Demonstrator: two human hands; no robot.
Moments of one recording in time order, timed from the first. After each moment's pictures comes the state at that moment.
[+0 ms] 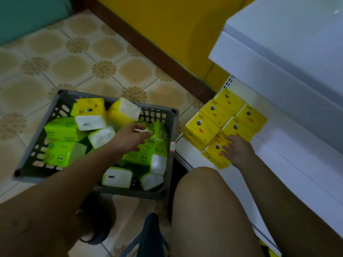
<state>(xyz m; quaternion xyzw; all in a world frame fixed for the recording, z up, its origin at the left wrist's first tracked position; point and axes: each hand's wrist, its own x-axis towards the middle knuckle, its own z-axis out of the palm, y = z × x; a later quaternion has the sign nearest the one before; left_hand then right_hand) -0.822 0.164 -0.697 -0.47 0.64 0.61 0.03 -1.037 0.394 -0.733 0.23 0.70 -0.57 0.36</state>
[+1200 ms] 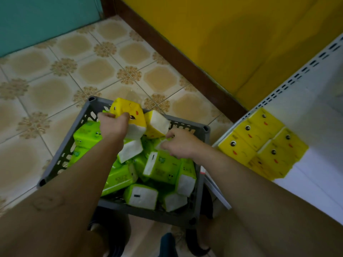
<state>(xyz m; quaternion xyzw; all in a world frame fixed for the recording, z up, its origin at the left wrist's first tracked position) -0.807 0.028 -0.749 -0.68 0.49 0.49 -0.24 -0.929 0.178 -0.698 -0.32 0.78 -0.17 0.50</state>
